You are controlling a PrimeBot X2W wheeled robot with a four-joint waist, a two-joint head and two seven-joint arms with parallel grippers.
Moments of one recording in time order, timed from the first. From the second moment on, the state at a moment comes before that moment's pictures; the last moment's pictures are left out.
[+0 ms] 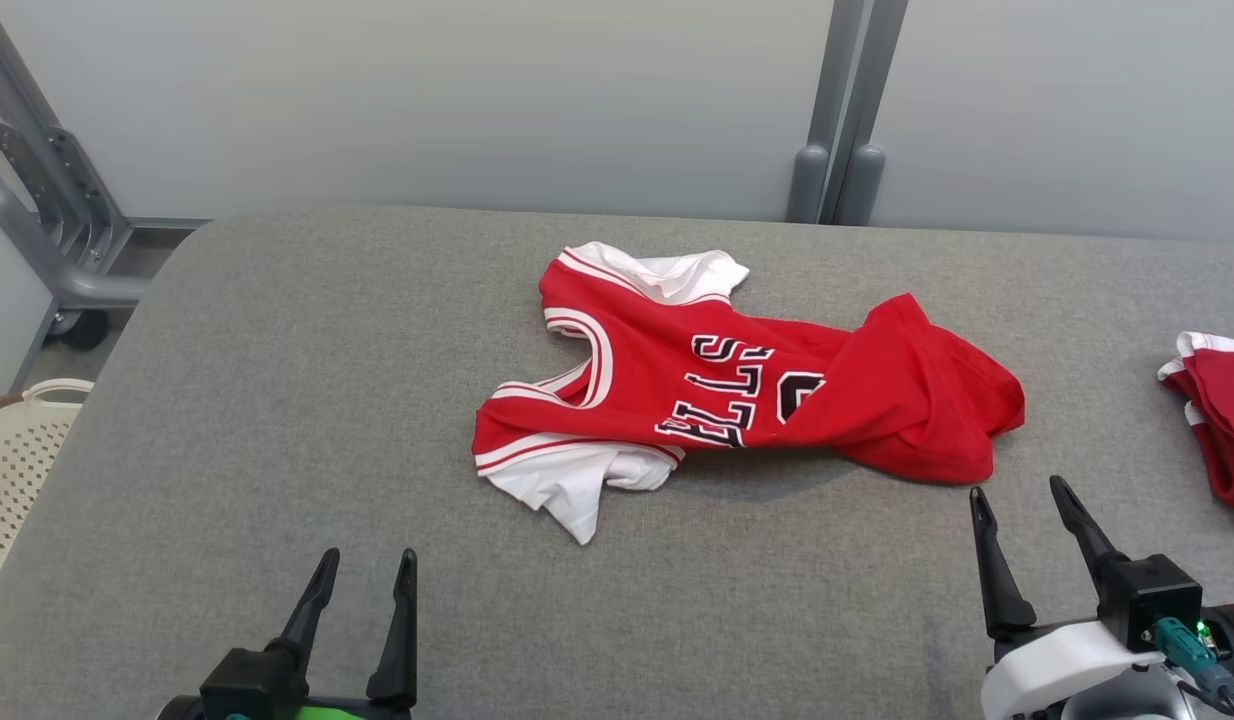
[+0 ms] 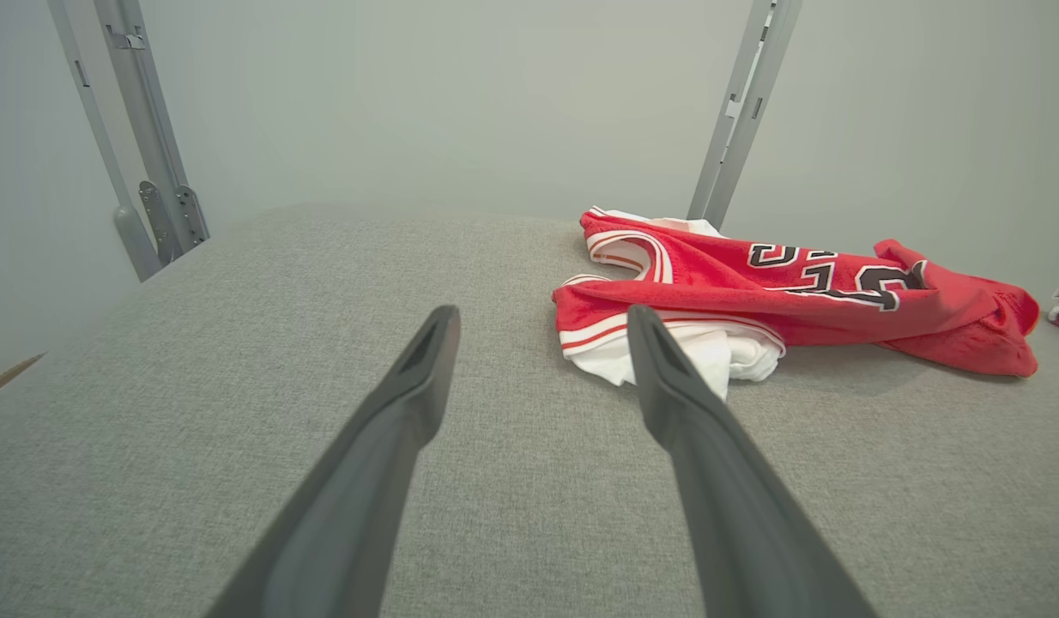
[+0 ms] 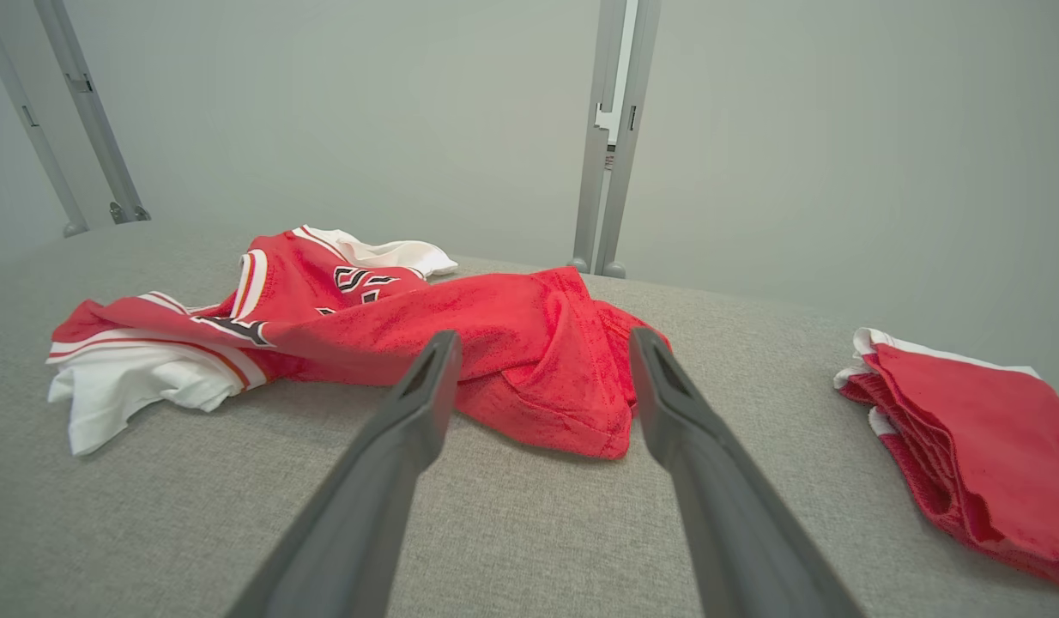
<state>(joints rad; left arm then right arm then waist) 0.08 0.09 -0.14 0.18 -0.24 -0.12 -0.26 0.06 -0.05 -0.07 0.07 0.00 0.13 -0.18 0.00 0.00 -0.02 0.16</state>
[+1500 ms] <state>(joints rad) -0.19 0.09 -0.37 0.56 -0.45 -0.13 -0.19 0.05 -0.05 -0.04 0.04 0.03 0.13 -0.15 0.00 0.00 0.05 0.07</state>
